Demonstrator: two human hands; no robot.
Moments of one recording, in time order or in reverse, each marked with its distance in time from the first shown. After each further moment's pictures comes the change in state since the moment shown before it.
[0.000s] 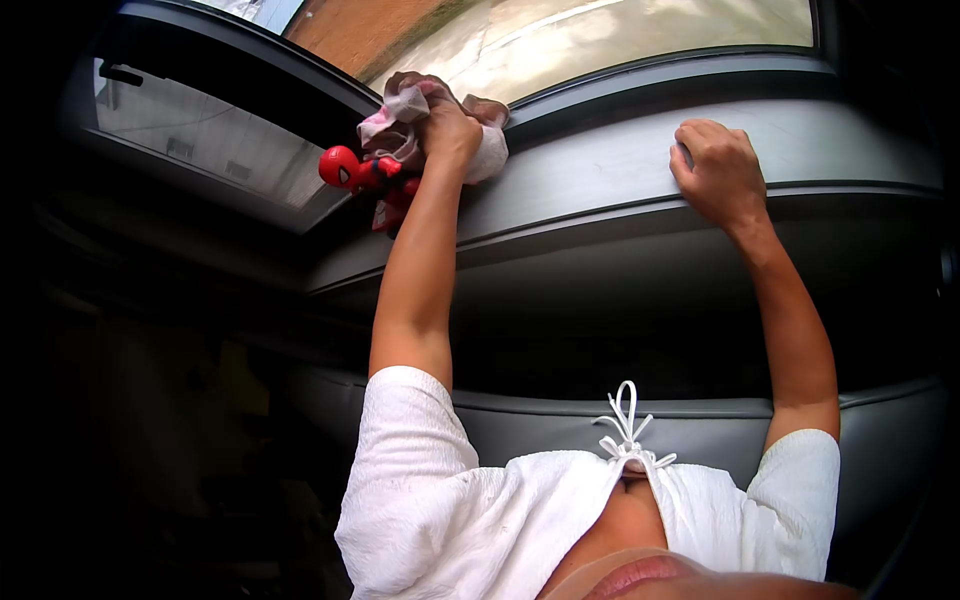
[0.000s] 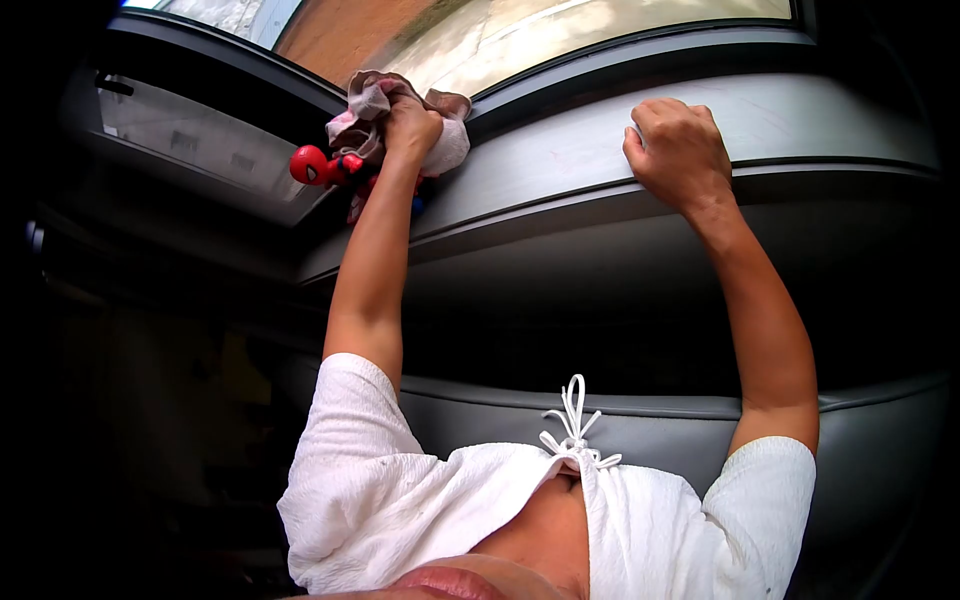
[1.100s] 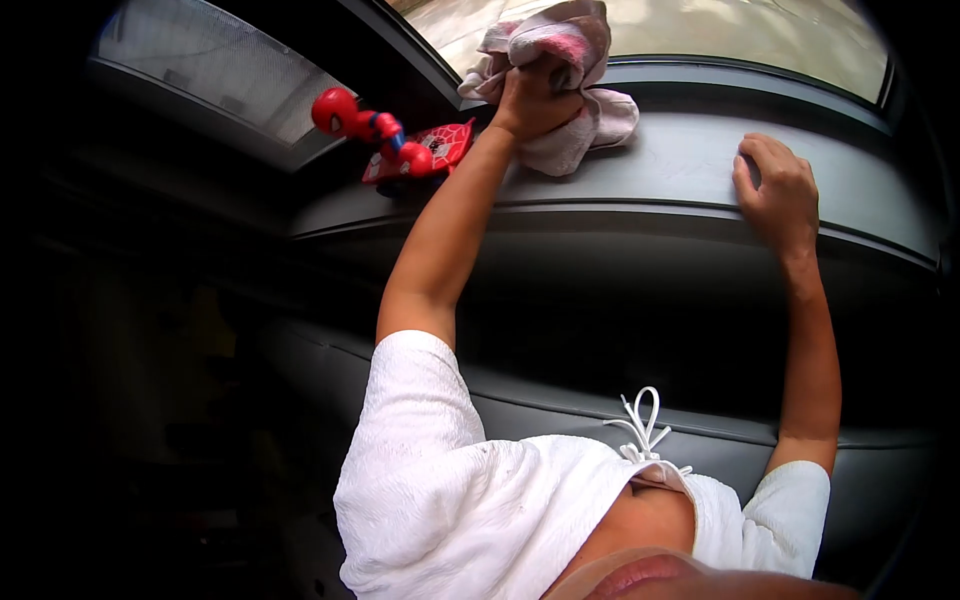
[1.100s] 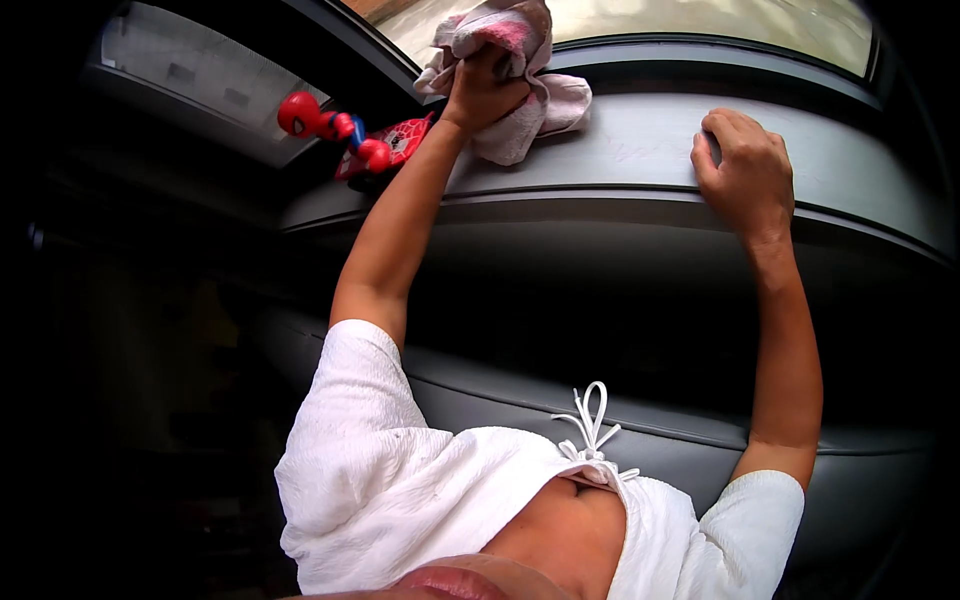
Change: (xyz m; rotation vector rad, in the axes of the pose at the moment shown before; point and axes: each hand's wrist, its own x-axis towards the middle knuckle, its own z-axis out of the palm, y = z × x) left_hand -0.036 0.022 0.023 -0.918 0.215 0.644; right_hand 0.000 0.003 -0.007 -0.095 -0.098 -0.020
